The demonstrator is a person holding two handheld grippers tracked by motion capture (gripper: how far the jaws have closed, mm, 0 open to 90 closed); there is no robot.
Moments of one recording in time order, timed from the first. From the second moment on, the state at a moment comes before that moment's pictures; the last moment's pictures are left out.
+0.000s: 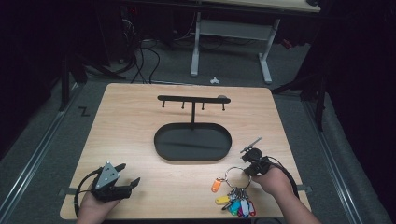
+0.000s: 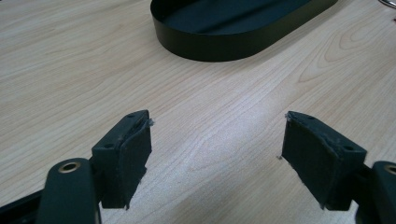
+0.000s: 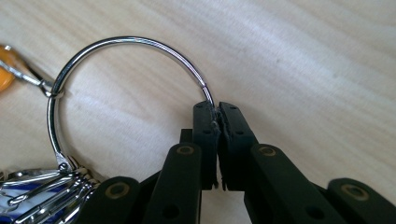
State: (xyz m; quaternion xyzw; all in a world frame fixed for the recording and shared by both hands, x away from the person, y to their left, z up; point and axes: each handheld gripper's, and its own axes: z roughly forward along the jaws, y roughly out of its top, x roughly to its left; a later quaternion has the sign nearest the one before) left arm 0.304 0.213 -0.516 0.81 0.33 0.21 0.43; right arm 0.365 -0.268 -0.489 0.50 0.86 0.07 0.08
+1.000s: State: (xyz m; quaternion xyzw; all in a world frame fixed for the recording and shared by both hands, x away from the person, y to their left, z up) left arm 0.305 0.214 -0.516 0.81 0.33 0.21 0.43; right arm 0.346 -0.194 -0.488 0.35 0.94 0.02 0.01
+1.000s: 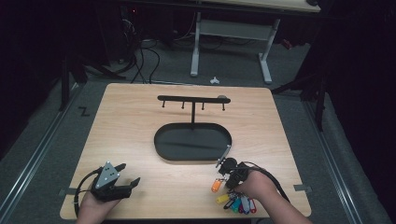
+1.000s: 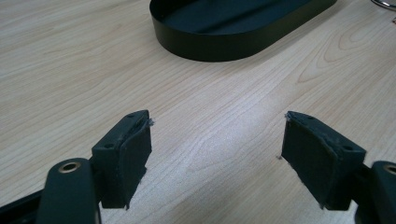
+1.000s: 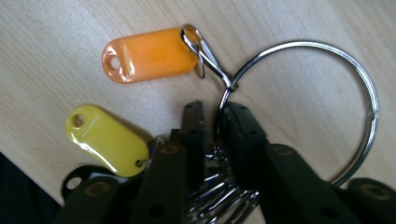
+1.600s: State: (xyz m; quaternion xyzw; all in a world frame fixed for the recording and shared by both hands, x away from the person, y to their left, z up) left arm 0.305 0.213 -0.515 0.81 0.33 0.21 0.43; right arm 0.348 -0.192 -0.461 0.33 0.94 0.02 0.02
